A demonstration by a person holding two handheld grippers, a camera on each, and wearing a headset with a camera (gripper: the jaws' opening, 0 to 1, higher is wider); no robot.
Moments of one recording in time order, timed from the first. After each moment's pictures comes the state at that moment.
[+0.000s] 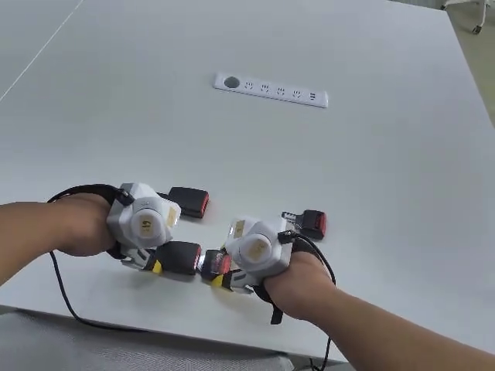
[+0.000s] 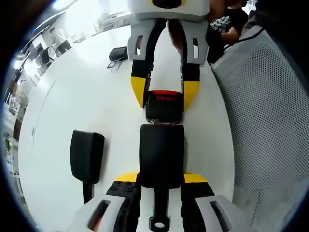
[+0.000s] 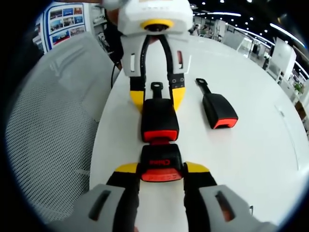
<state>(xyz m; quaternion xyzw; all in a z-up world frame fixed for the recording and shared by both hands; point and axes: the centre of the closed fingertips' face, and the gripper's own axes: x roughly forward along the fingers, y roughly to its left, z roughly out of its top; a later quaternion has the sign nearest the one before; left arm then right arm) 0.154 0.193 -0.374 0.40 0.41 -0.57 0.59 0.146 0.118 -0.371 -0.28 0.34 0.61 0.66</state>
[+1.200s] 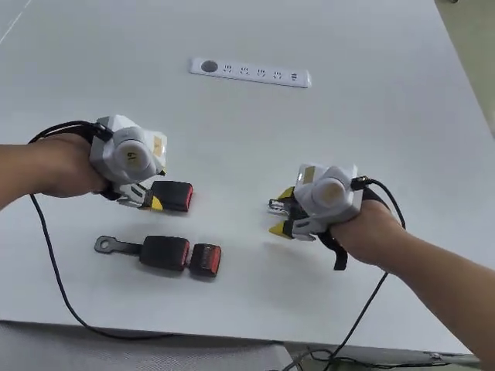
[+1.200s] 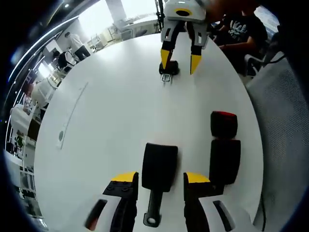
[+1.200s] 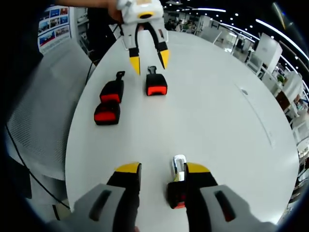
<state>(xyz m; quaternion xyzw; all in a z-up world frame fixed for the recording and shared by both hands) 0.250 0.185 -0.329 0.41 0.37 -0.54 0.64 0.239 -0.014 -0.345 -0.32 0.35 0.53 0.70</state>
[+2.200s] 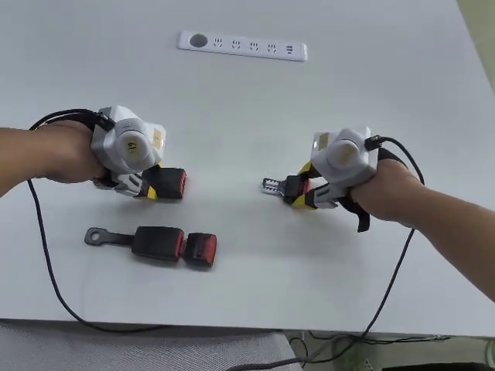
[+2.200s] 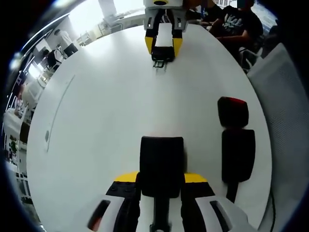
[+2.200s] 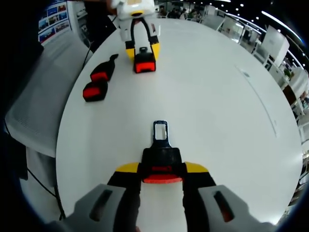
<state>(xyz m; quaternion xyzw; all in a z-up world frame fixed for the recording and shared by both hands) 0.259 0.184 -0.360 0.41 0.38 -0.56 0.61 0.257 -0.033 -0.366 -0.34 0.38 0.55 0.66</state>
